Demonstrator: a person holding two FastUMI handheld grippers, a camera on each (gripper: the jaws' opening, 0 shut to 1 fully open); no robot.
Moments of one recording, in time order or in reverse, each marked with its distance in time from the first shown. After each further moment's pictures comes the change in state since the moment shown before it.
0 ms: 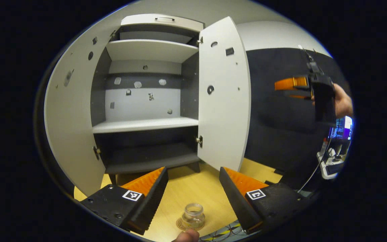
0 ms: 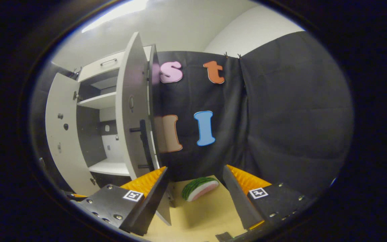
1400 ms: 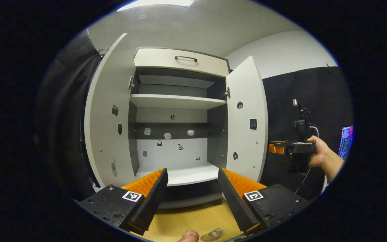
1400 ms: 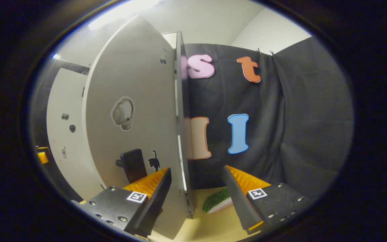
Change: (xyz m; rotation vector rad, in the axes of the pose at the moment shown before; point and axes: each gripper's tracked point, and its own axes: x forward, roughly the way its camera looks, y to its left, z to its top) left arm -0.067 0.060 0.199 0.040 -0.183 0.177; right arm 0.099 0.118 0.009 -0.072 0.040 0.198
